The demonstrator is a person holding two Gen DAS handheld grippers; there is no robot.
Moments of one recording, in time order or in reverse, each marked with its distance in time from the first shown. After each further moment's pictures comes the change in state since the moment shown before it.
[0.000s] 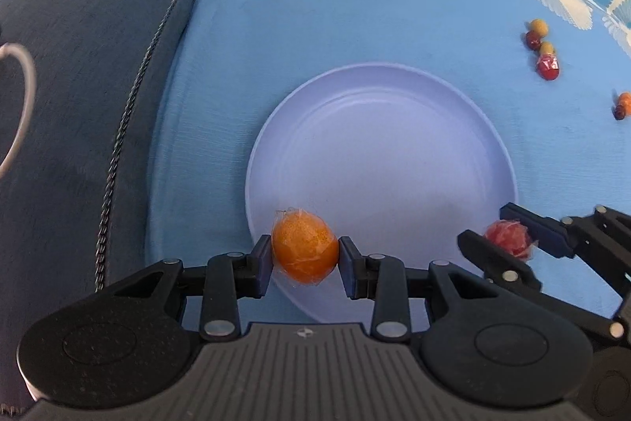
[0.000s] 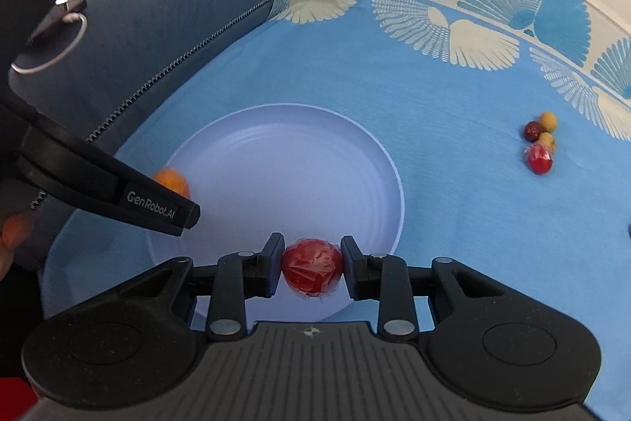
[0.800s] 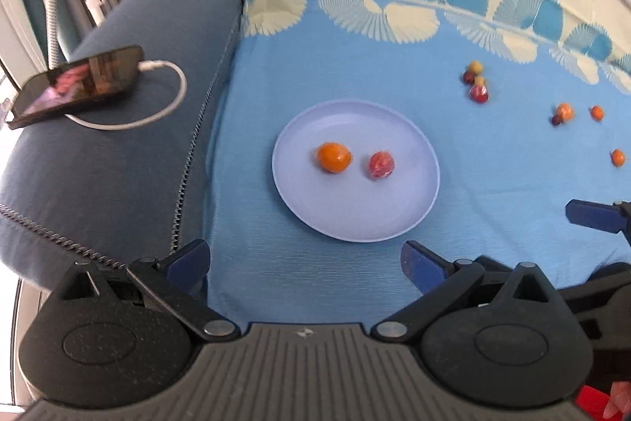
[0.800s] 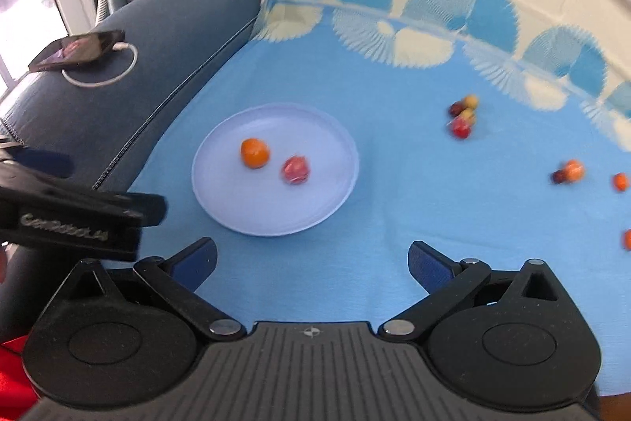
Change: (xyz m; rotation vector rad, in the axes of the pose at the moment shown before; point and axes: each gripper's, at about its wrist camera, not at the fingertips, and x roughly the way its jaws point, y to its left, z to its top) left arm -0.146 -0.002 -0.112 -0.008 -0.244 0.024; right arm -0.142 0.026 -0.041 0.087 -0.040 -0.103
